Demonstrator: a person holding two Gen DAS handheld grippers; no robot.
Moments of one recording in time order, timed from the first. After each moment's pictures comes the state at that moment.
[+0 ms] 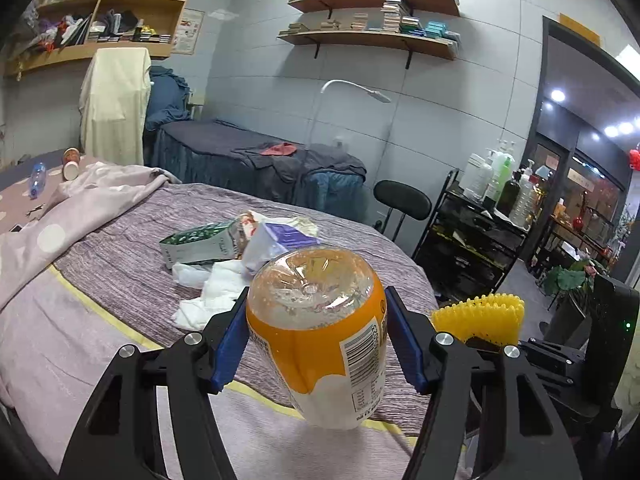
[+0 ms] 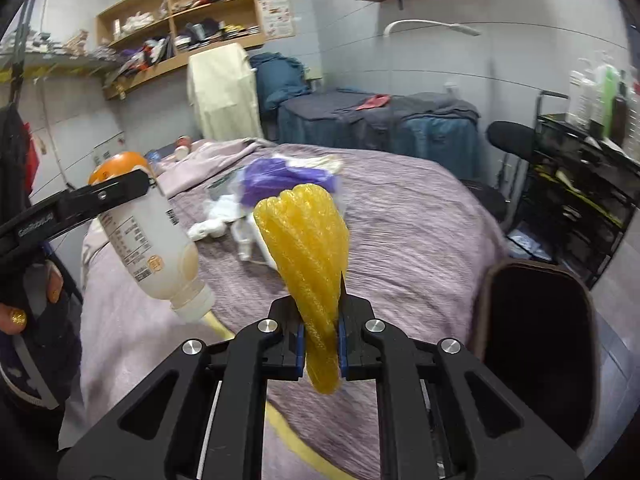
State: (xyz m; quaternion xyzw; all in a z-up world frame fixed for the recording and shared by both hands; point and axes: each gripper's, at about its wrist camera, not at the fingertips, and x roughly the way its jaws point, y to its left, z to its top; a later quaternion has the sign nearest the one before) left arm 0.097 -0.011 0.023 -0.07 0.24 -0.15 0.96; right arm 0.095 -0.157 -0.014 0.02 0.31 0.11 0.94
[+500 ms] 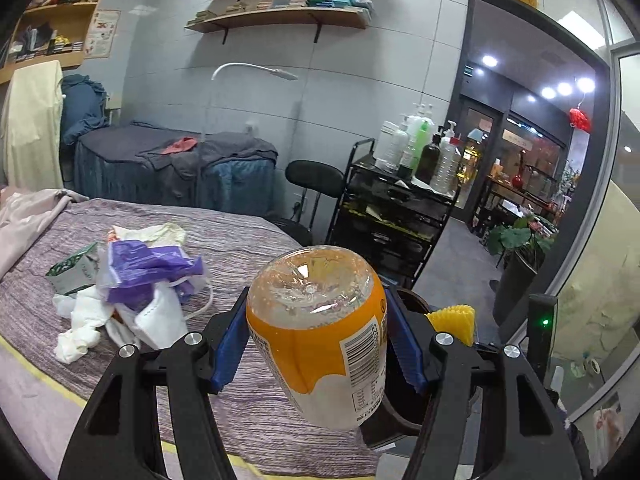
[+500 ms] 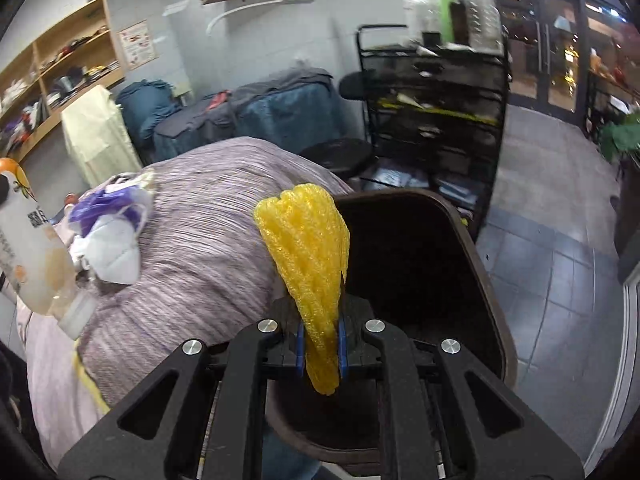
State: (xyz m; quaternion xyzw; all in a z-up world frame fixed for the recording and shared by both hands) left arm 0.113 -0.127 0.031 -0.03 0.26 -0.28 0.92; right arm 0.080 -0.326 -0.061 0.13 0.34 -0.09 0.93
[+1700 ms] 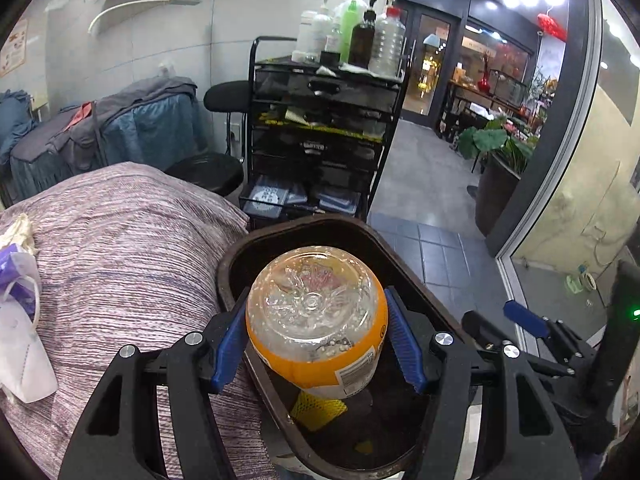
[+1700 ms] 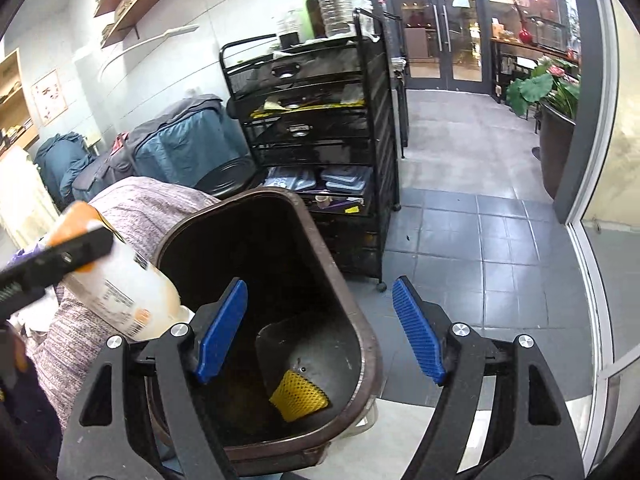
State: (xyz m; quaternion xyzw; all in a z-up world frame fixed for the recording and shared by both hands) left arm 0.151 -0.308 -0.048 0.09 0.36 -0.35 0.86; right arm 0.021 -0.406 -0.082 0.18 0.31 -0.26 0.90
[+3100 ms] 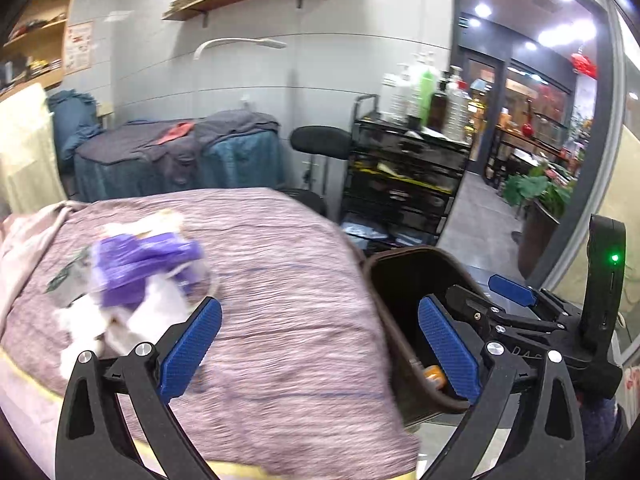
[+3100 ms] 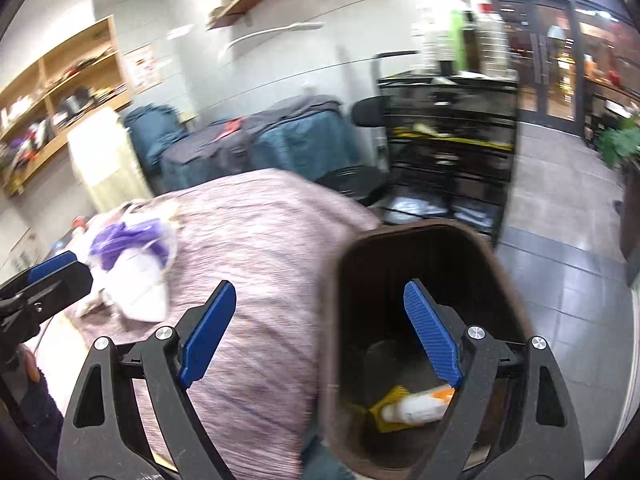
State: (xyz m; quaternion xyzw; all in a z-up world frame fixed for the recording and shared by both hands) left arm 0.133 -0.145 0.010 0.05 0.29 -0.25 0.92; right arm 0.100 -0.270 -0.035 0.13 0.29 -0.08 0.95
